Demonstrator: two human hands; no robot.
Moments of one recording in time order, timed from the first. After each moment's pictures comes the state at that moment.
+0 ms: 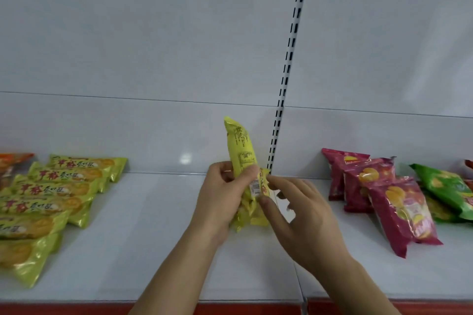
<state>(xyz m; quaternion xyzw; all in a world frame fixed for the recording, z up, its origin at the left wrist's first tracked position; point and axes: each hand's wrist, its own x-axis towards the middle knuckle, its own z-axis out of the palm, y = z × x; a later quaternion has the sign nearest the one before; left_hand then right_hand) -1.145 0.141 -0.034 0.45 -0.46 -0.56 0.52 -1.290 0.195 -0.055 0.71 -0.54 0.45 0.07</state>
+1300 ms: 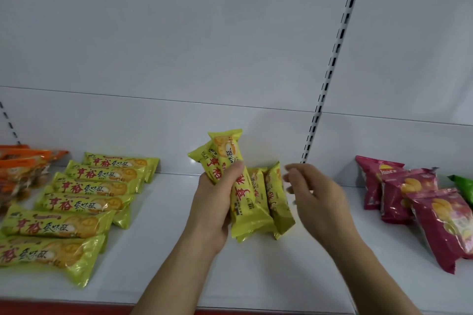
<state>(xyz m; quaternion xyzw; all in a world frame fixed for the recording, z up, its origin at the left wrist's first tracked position) -1.069 0.130 -0.033 0.37 -0.34 -0.65 0.56 -1.233 0.164 -0.020 0.58 -0.66 0.46 -0.14</state>
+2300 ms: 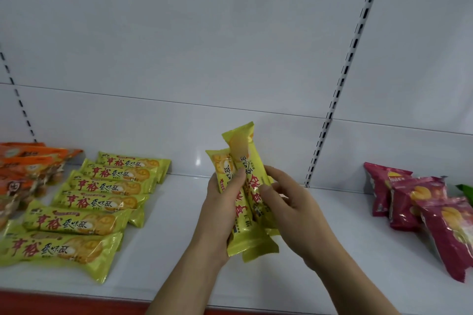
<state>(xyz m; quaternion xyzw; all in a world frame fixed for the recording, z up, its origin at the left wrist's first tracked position) -1.050 0.143 -0.038 0.37 -0.36 -0.67 0.53 -1.177 0.179 -0.013 0.60 -0.55 0.48 -0.33</state>
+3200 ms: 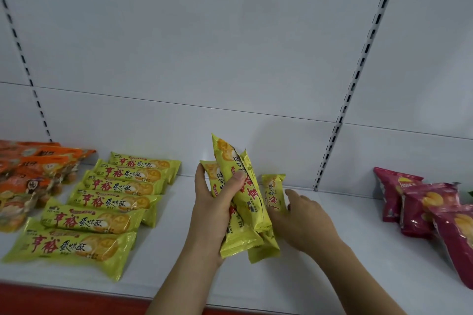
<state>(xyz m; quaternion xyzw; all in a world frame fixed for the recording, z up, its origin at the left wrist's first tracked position) -1.028 0.143 -0.041 0.34 -0.32 -0.63 0.63 -1.198 0.133 -0.054 0.62 -0.76 0.16 -0.10</state>
